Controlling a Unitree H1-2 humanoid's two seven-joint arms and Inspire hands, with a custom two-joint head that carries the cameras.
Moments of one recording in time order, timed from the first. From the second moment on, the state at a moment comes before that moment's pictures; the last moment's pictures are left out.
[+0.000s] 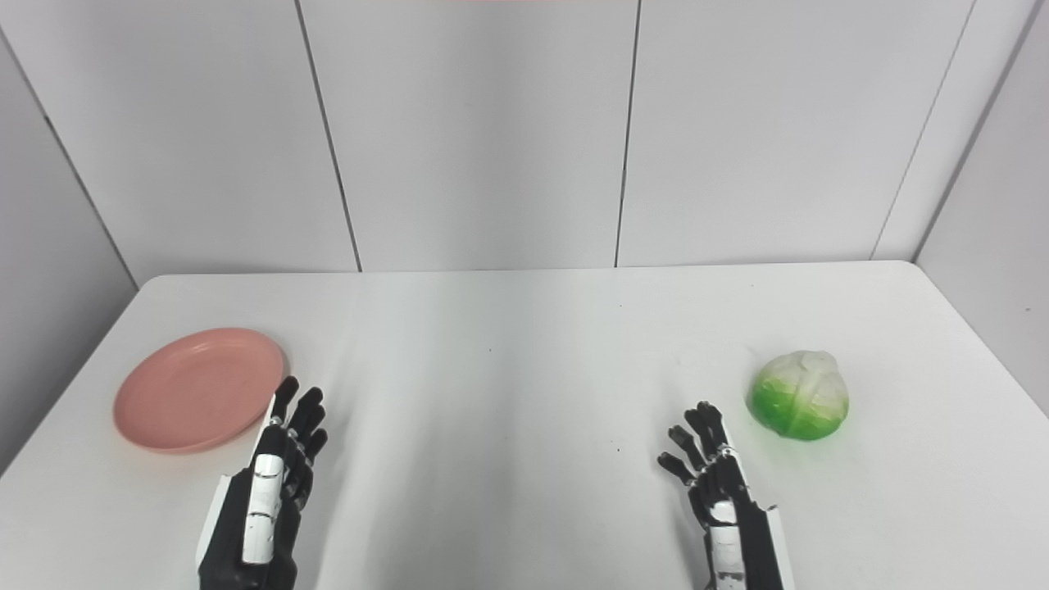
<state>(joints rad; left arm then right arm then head) 0.17 -0.07 -0.02 -0.42 -0.04 0.07 0.02 0.13 0.03 0.02 -0.15 0.08 -0.29 0.08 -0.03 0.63</state>
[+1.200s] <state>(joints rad) 0.17 -0.08 -0.05 -0.37 -0.03 0.02 0.02 0.13 0.02 -0.04 -0.10 0.11 -0.32 0.13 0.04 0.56</state>
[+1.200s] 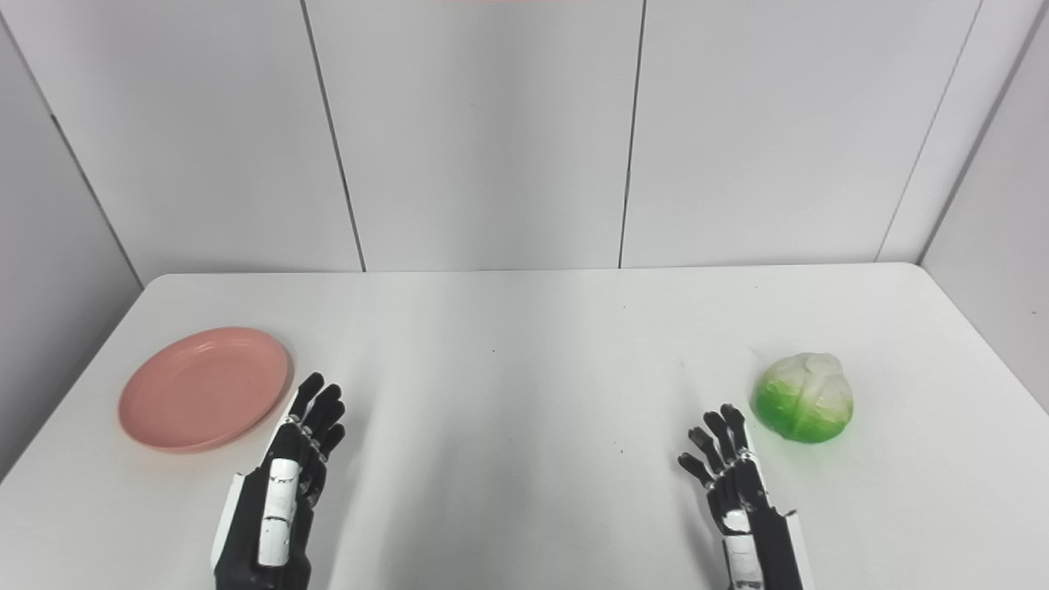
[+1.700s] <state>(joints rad) 0.17 -0.09 -0.11 -0.25 0.03 -0.08 0.06 0.13 -0.02 -0.08 -0.01 0.20 -0.42 0.19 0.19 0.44</state>
